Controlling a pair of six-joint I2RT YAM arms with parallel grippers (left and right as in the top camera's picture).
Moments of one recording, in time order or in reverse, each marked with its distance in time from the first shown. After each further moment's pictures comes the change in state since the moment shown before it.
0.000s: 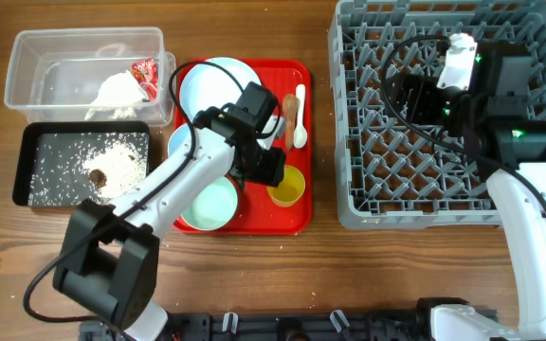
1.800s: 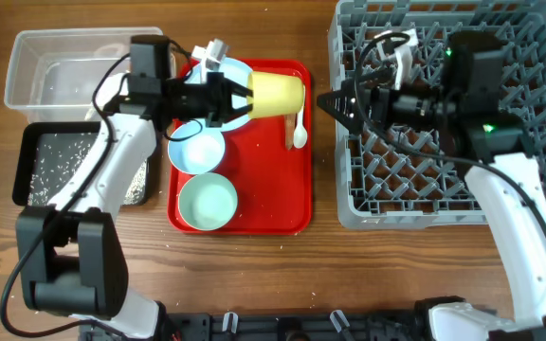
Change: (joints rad) left arm 0.430 -0.029 -0.049 0.631 1.091 -0.393; right arm 0.116 0.058 0.000 0.208 -0.684 -0.006
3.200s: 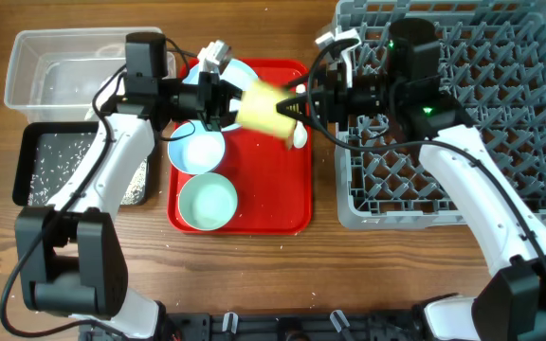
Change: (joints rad) left arm -0.003 -0.001 -0.001 0.020 0.212 -0.088; right arm 0.152 0.171 0.005 0.341 -0.246 -0.009
